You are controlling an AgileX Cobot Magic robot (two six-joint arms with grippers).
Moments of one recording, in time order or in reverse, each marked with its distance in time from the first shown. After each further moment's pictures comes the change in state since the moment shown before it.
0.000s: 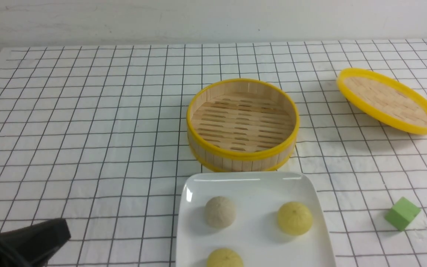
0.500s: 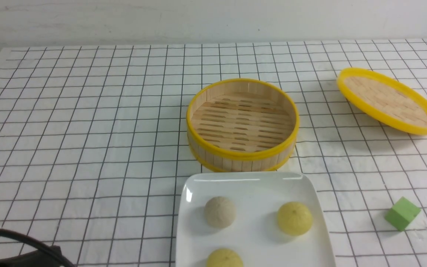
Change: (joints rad) right arm 0.000 0.000 0.000 0.000 0.000 0.000; left arm 0.000 -0.002 0.084 0.085 0.151 -0.066
